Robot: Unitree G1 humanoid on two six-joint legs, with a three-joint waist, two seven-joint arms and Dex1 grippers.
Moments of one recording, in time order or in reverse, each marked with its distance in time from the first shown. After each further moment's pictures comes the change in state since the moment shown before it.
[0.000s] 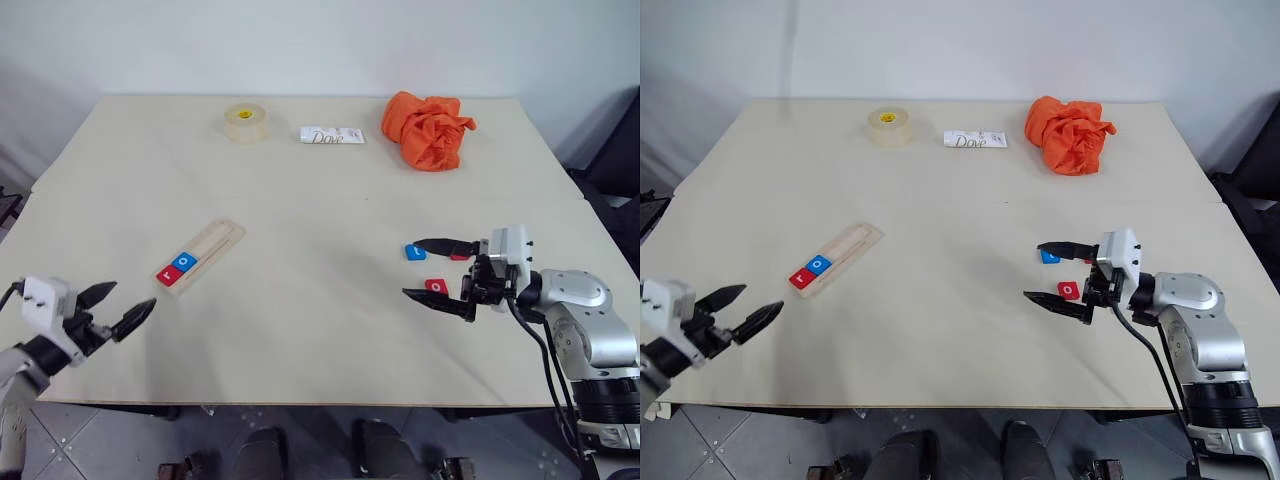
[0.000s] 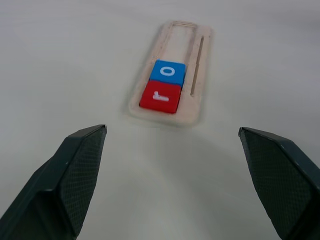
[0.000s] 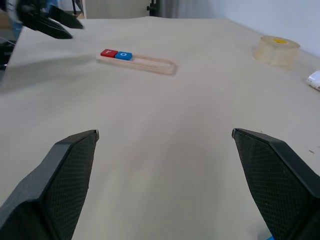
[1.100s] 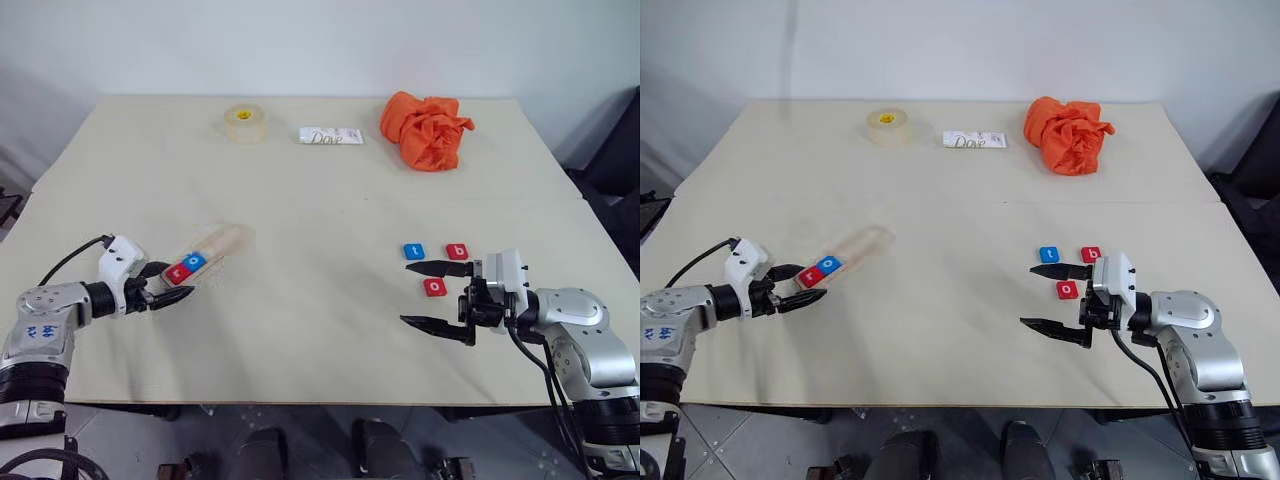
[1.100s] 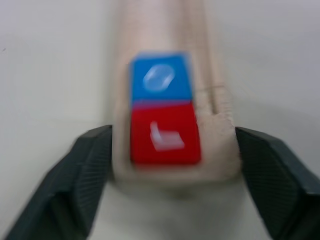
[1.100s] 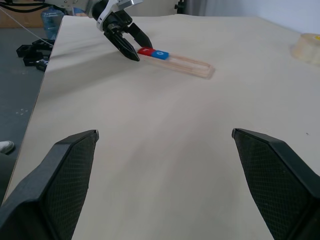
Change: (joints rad) left arm -0.464 0.080 -0.365 0.507 0.305 -0.151 -0.230; right arm 0.094 0.000 0.005 -0.034 -0.002 -0.066 0.025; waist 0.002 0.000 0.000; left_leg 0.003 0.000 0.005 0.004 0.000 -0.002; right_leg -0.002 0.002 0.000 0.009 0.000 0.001
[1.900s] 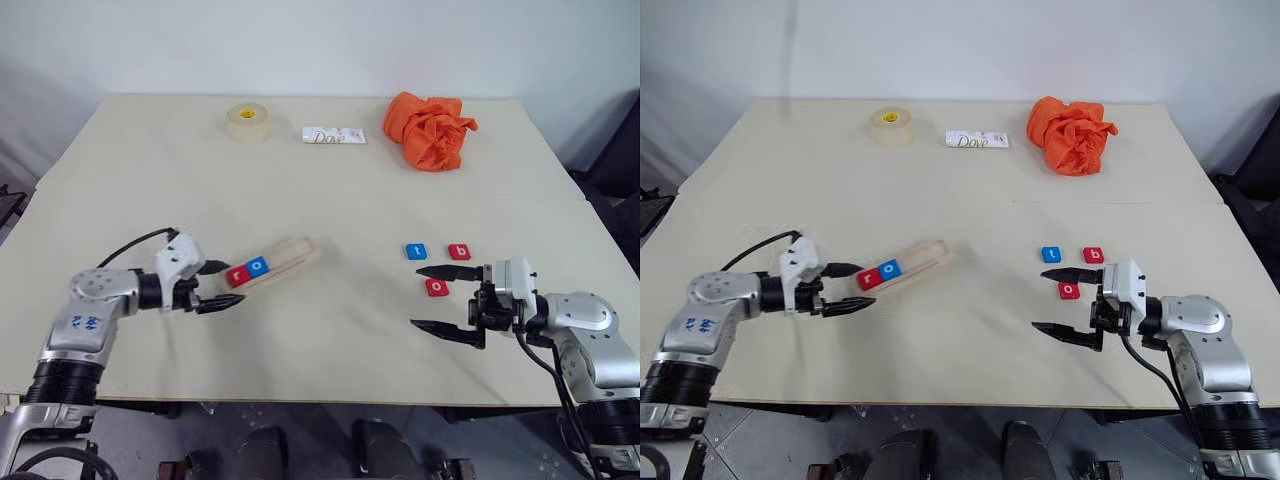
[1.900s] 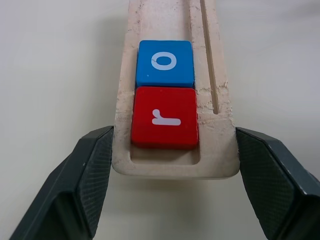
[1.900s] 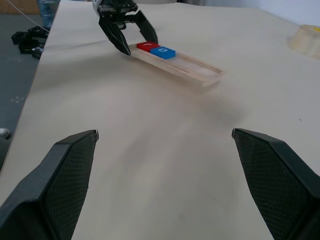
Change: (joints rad) left arm -0.012 -0.090 -0.137 -0.382 -0.033 0.087 -0.130; right arm 0.014 -0.029 -0.011 0.085 -0.021 -0.099 0.041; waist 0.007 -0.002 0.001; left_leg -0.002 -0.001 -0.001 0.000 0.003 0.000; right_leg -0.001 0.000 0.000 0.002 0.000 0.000
